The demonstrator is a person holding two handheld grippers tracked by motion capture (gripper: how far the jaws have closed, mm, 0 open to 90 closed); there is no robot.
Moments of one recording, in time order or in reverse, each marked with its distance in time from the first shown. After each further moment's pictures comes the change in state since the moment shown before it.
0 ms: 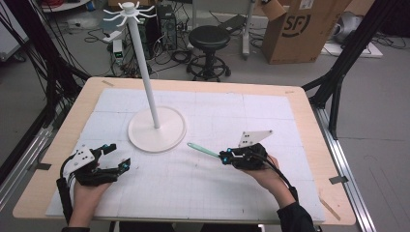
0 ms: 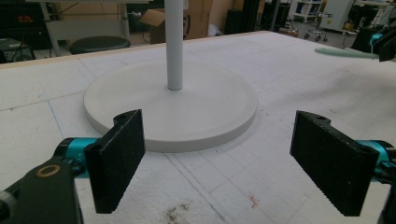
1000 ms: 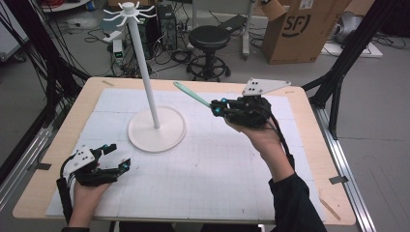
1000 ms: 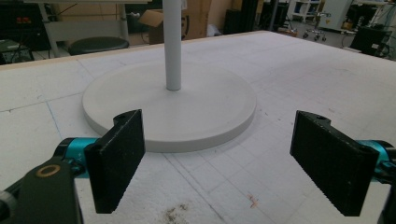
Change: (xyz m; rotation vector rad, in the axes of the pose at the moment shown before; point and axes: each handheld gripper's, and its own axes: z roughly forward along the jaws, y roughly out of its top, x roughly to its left) left arm 0.000 0.000 0.000 -0.001 -0.005 0.007; right arm 0.004 0.144 -0.056 -0.262 -0.081 -0.002
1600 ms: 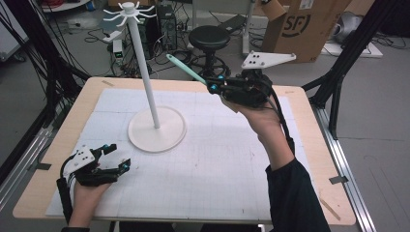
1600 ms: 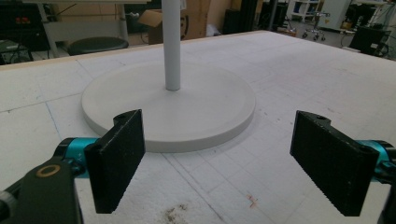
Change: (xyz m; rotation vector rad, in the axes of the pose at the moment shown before) left arm 0.000 0.000 0.000 0.001 -0.002 0.003; right arm -0.001 0.056 -0.003 -0.054 -0.021 -0.015
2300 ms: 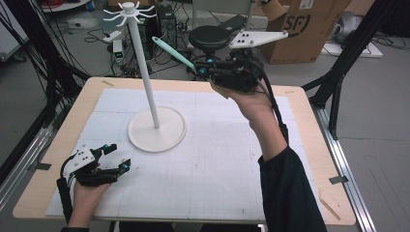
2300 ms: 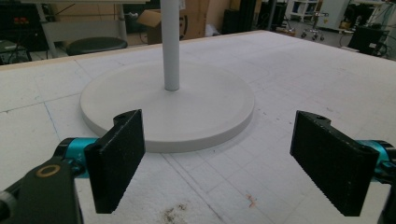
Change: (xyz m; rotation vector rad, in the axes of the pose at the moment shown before) left arm 0.000 0.000 0.000 0.000 -0.004 0.003; right arm 0.008 0.042 0.014 -0.006 -0.001 -0.023
